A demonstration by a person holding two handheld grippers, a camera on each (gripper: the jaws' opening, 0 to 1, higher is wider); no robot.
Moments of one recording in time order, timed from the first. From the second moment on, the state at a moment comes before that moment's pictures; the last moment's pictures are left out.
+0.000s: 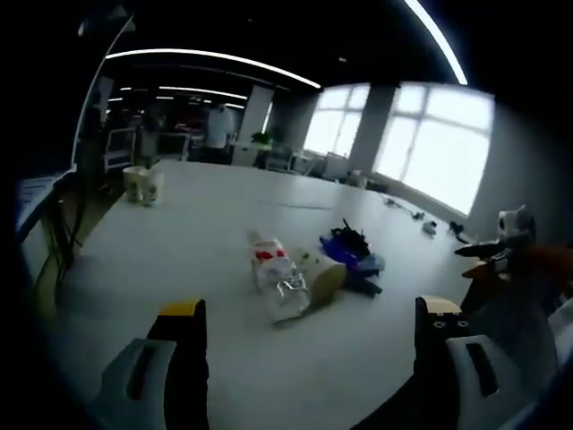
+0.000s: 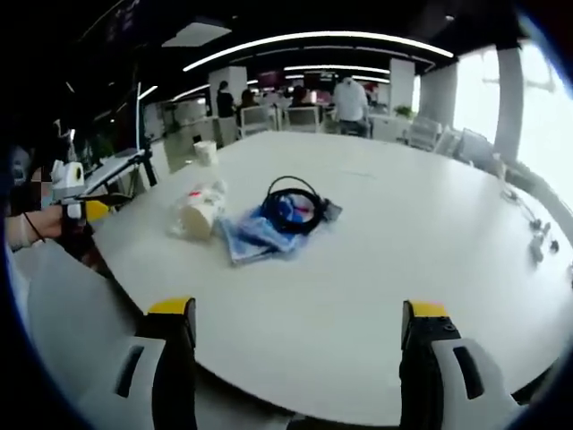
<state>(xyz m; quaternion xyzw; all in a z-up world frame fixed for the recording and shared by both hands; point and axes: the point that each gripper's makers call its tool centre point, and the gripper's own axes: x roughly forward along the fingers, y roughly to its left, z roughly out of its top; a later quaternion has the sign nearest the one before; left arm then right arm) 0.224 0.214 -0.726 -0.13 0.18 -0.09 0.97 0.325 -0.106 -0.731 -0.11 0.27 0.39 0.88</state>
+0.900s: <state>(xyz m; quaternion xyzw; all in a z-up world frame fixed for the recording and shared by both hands) 0.248 0.204 -0.731 -0.08 0.17 -0.12 0.97 0.337 0.106 -0.743 -0.35 0.06 0.61 0.71</state>
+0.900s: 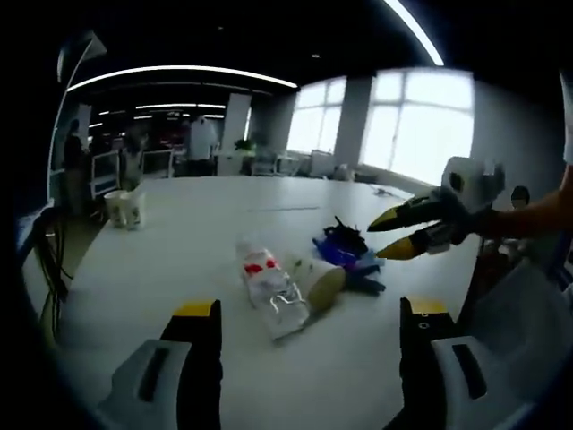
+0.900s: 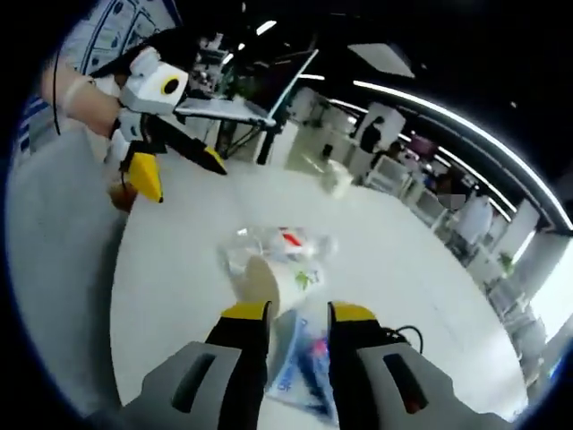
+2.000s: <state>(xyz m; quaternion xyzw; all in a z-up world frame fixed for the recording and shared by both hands) 0.244 0.211 -0.749 -0.11 0.19 -0.11 0.97 0.356 0.144 -0.766 -0.41 0.02 0.59 0.69</state>
